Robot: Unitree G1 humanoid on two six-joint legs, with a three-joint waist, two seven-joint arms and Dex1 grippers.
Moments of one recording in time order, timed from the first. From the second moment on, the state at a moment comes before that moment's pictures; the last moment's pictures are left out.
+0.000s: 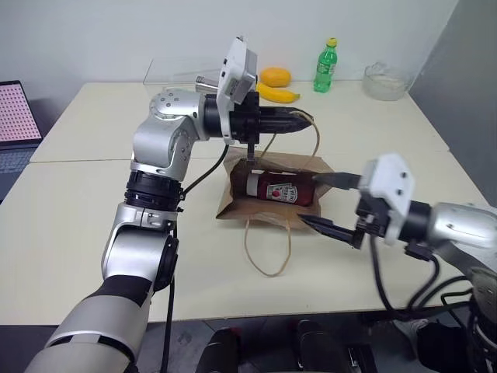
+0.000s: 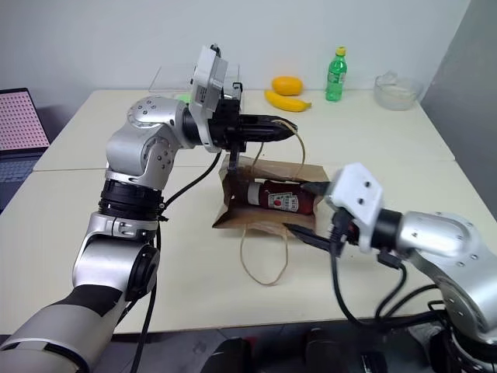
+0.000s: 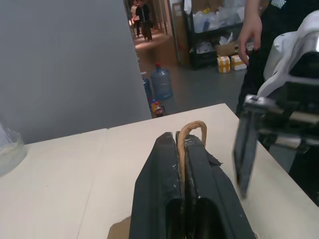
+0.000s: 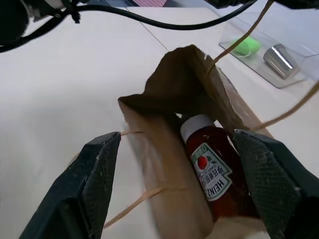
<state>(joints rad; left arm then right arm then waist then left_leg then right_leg) -1.13 0.37 -0.05 0.36 -0.39 0.35 -1.36 -0.48 -0.70 0.01 -0.82 0.52 1.02 0.64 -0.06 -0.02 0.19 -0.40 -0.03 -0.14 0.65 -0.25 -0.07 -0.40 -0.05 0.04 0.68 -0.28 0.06</state>
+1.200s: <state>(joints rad) -1.12 0.34 -0.05 0.33 -0.39 0.35 -1.31 -0.78 -0.49 0.65 -0.37 -0.21 0.87 0.64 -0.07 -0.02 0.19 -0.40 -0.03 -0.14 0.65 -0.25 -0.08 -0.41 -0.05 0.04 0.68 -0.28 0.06</state>
